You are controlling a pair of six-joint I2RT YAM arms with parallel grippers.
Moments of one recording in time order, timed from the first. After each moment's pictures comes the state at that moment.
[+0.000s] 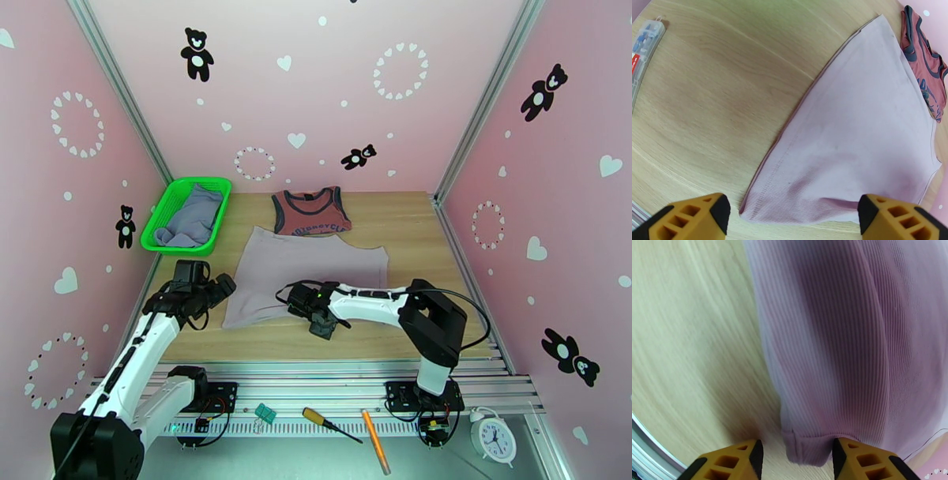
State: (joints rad) left arm -0.07 0.96 0.68 -0.73 0.05 -0.72; right arm 1.05 1.82 1.12 -0.80 0.22 -0.16
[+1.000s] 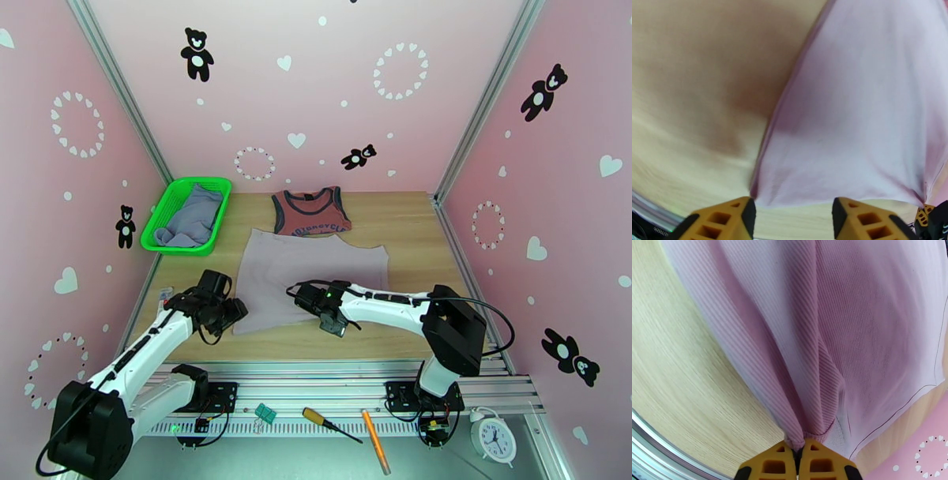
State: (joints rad) left arm -0.27 1.03 0.55 -0.81 0.14 -0.89; right arm 1.06 1.70 1.10 -0.94 0.38 -0.08
